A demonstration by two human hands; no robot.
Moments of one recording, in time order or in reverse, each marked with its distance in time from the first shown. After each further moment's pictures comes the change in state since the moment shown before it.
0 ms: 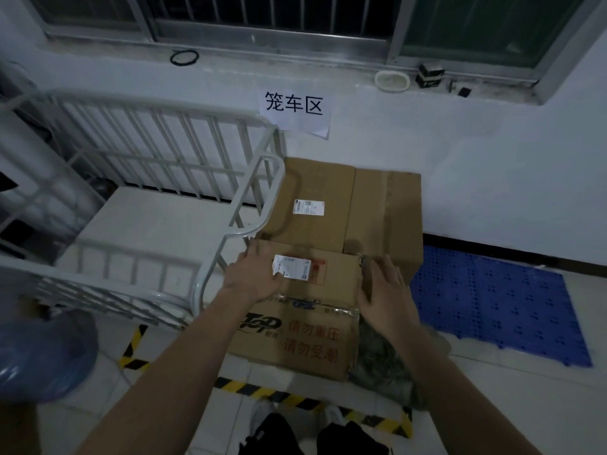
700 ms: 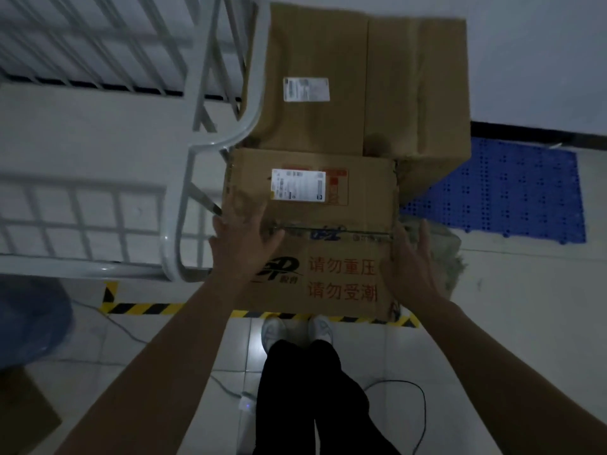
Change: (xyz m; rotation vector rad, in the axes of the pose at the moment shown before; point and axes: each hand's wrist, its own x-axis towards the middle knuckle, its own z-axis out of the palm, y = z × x) left_hand 0.104 -0.106 0.197 -0.135 -0.017 -0.005; right_hand 0.036 0.029 0.194 0.043 -0.157 0.288
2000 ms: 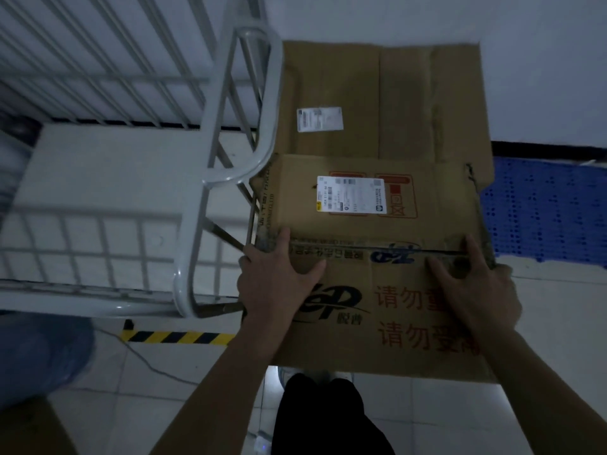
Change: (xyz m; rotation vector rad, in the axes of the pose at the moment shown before) left_hand -0.026 0.063 -0.040 -0.004 0.027 -0.197; right_hand 0.010 0.007 -0.055 0.032 0.206 0.401
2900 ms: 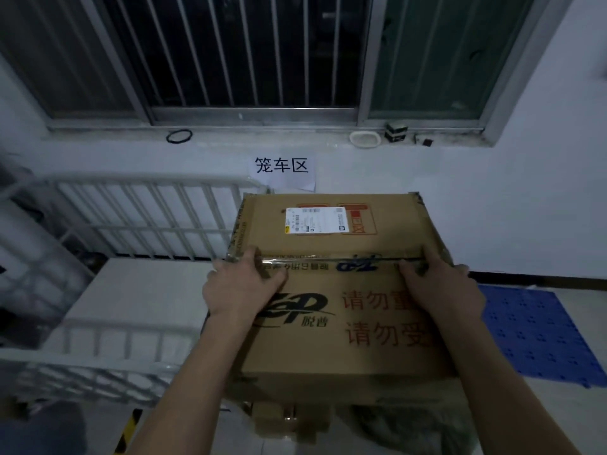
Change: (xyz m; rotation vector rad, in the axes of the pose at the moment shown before) left_hand -0.125 0.057 -0.265 0.014 0.311 0.033; right_hand -0.080 -0.032 -0.276 0.082 0.166 -0.192
